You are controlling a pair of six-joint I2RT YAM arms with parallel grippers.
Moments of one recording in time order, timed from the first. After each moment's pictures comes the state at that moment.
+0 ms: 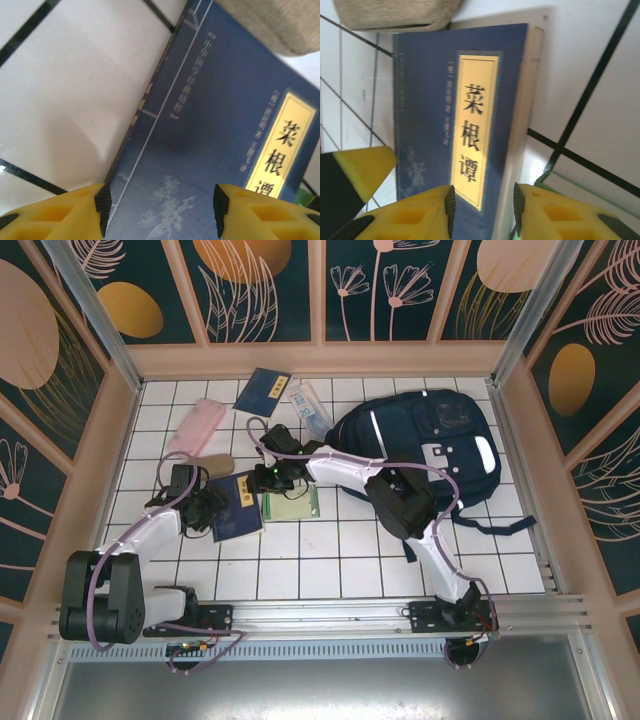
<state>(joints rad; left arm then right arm) -0.08 1.26 0.53 -0.34 0.10 -0.89 0.89 2.29 1.76 -0.43 -0.41 0.68</state>
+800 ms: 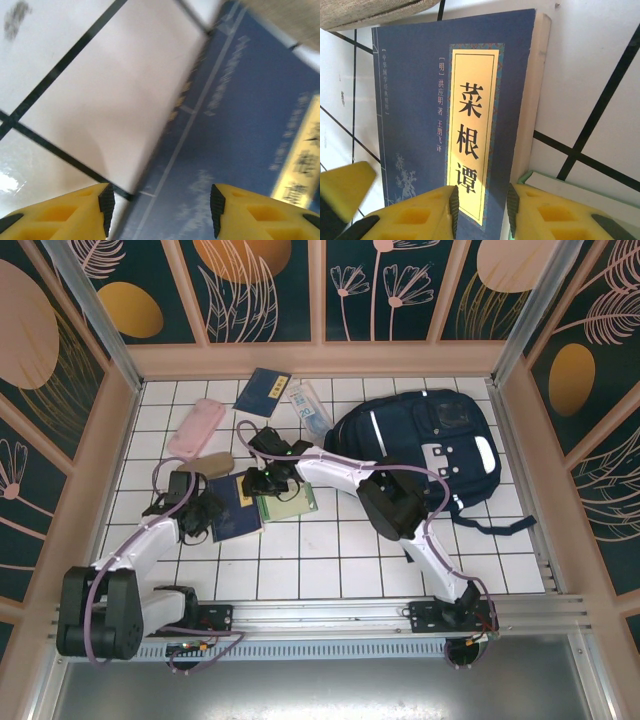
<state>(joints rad) -0.08 1.20 0.48 -0.37 0.02 -0.88 0.93 2.36 1.90 -0.55 -0.34 0.69</state>
